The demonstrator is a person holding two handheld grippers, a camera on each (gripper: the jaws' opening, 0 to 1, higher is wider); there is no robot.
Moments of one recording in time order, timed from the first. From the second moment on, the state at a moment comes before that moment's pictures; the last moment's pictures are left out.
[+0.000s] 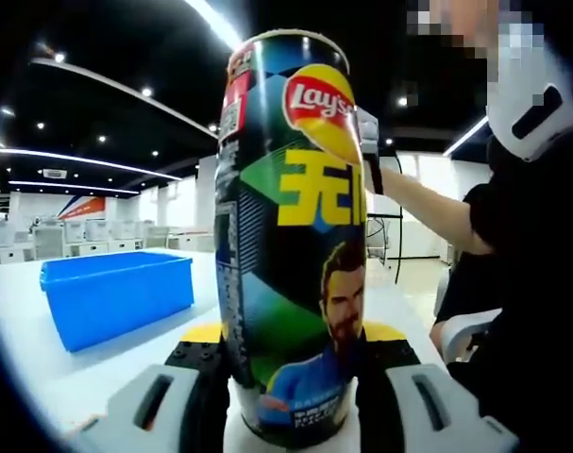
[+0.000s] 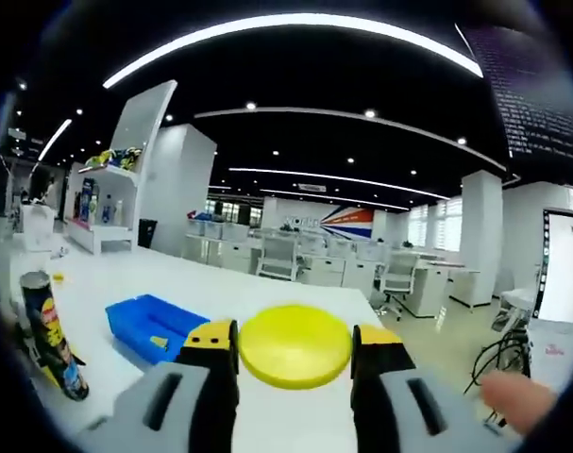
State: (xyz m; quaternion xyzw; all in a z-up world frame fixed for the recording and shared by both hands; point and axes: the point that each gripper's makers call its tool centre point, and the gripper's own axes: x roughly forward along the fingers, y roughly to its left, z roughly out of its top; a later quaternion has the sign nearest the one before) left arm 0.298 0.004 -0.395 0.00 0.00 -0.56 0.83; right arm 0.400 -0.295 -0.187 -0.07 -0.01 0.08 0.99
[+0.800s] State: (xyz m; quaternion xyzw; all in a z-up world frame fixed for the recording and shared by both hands) left arm 0.299 0.004 -0.395 0.00 0.00 -0.56 0.83; right arm 0.373 -0.193 -0.162 -0.07 0.00 0.22 0.97
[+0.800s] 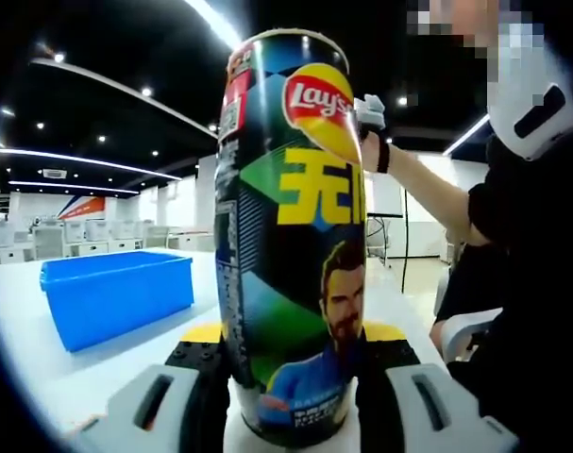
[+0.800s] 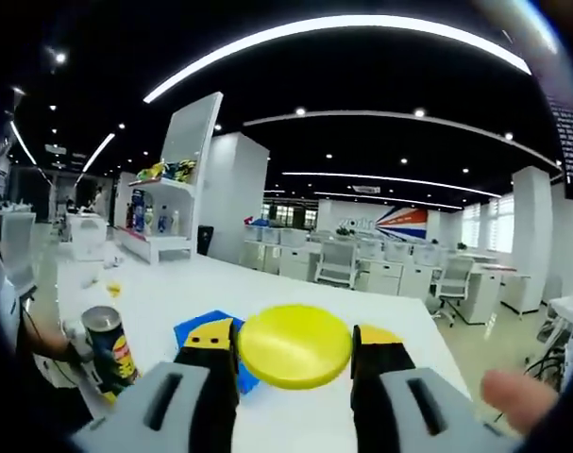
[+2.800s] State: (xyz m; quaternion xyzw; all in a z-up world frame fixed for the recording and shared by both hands) left arm 0.299 0.005 -0.395 0.01 0.00 -0.56 0.83; right arm 0.301 0.048 -0.243 -0.08 0.11 0.51 0.85
